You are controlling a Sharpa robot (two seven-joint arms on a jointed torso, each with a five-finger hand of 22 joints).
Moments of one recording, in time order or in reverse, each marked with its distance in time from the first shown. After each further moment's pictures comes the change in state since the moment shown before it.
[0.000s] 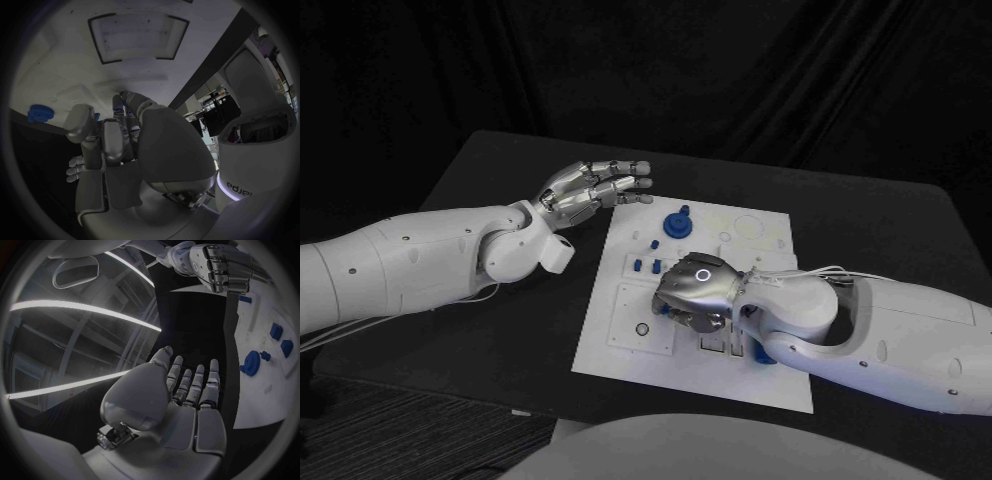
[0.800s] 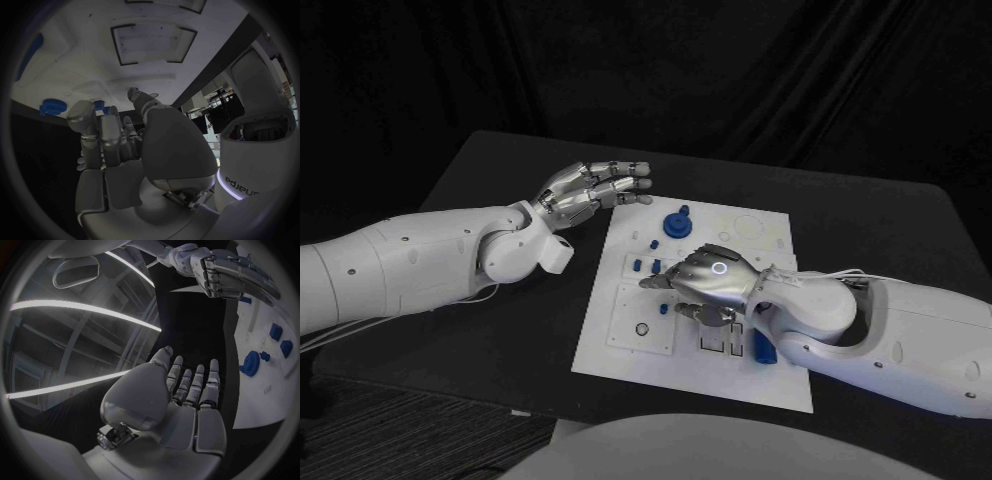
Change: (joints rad) left arm -0.002 -0.001 0.000 0.000 0.000 0.003 0.000; left_hand 0.000 0.000 0.004 -0.004 0.000 -0.004 0.004 0.000 -0.001 0.000 0.000 0.000 0.000 0.000 0.000 0.000 -0.001 0.000 0.000 0.000 0.000 -0.001; right arm 0.000 -0.051 -0.002 0.010 0.001 -0.107 -0.028; right_hand -0.059 -0.033 -0.038 0.004 -0.053 -0.473 -0.098 -0.025 -0.110 -0.305 0.065 -0.081 -0.018 -0.045 0.045 -0.062 -0.101 0.016 -0.045 0.042 -0.104 0.000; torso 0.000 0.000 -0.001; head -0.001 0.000
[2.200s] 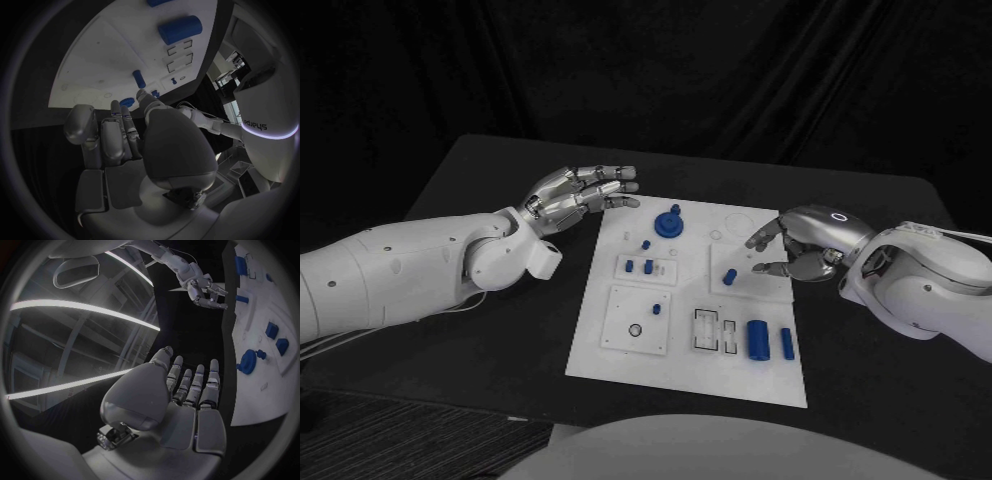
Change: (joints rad) left arm -0.010 -0.012 0.000 0.001 0.000 -0.001 0.000; left_hand 0.000 0.000 0.003 -0.003 0.000 0.000 0.000 0.000 0.000 0.000 0.007 0.004 0.000 0.000 0.000 0.004 0.000 0.000 0.000 0.000 0.000 -0.001; right arm 0.112 -0.331 -0.001 0.023 0.471 -0.023 0.039; right_hand -0.051 0.012 -0.110 0.136 -0.112 0.302 0.113 0.032 0.013 0.064 -0.025 0.179 0.066 0.054 -0.024 0.062 0.097 0.000 0.070 -0.019 0.107 0.000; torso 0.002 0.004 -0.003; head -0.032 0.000
